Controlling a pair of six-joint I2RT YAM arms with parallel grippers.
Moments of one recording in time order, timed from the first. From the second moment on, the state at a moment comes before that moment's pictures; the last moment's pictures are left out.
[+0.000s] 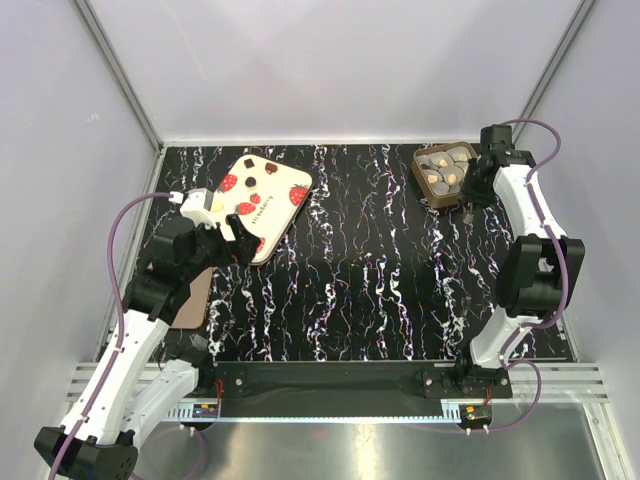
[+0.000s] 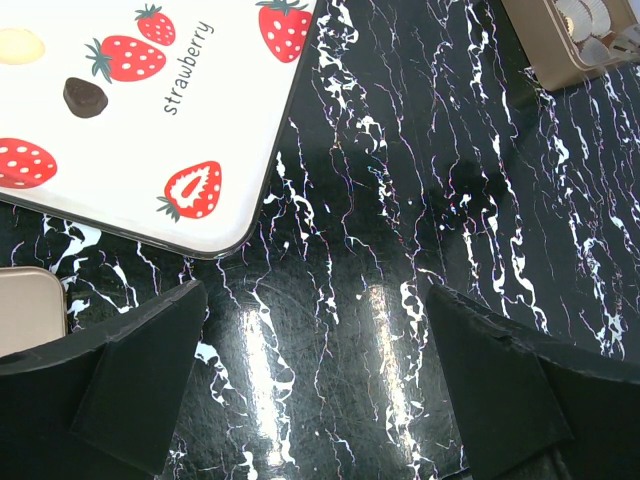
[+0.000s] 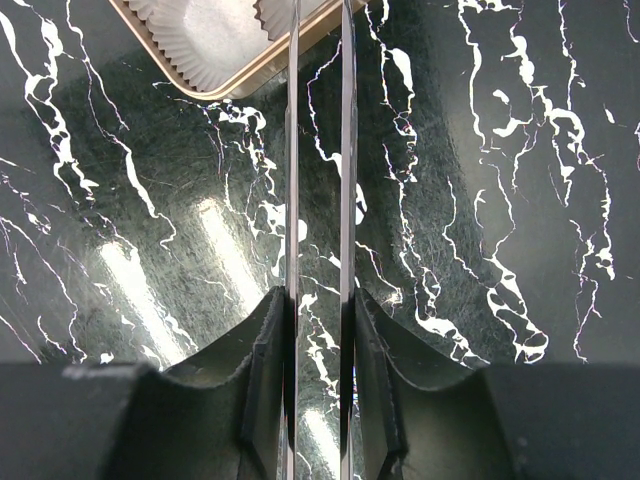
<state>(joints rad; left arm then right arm) -0.28 0.75 0.82 -0.53 0.09 -0.39 -0.07 1.76 1.58 -0.86 0.09 0.26</state>
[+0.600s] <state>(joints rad) -0.28 0.75 0.82 -0.53 0.09 -0.39 -0.07 1.77 1.58 -0.86 0.09 0.27</state>
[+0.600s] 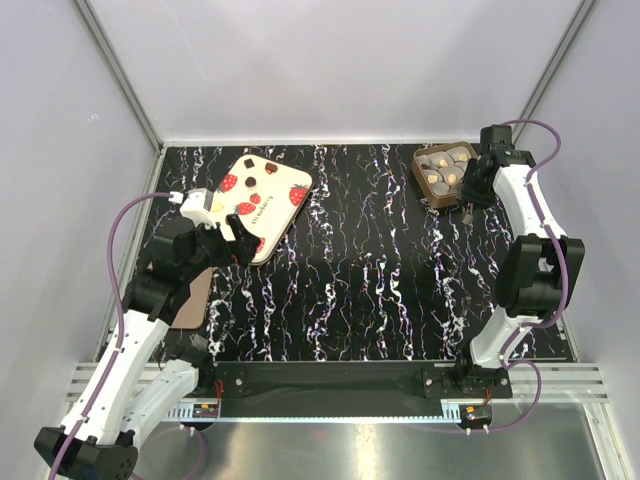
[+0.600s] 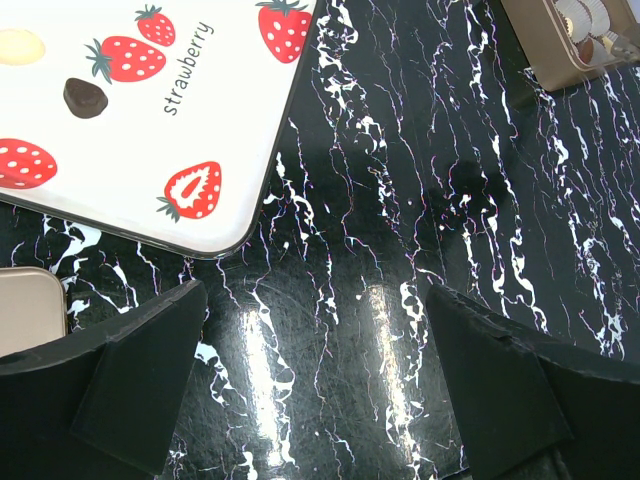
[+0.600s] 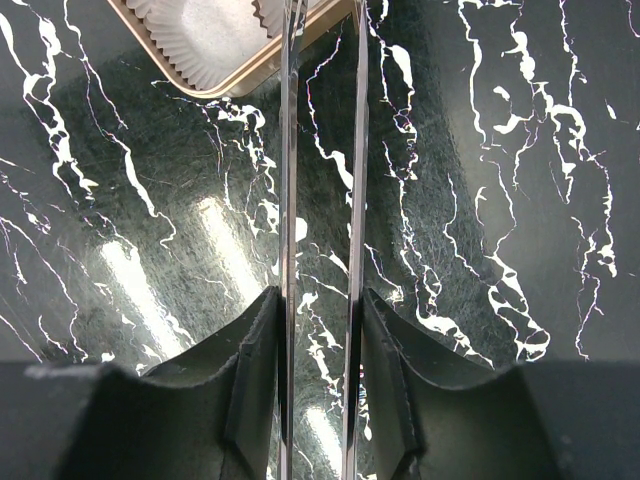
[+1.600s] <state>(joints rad) -0.28 0.74 0.82 -0.53 0.06 -0.39 0.49 1.87 1.71 -0.62 -0.04 0.38</state>
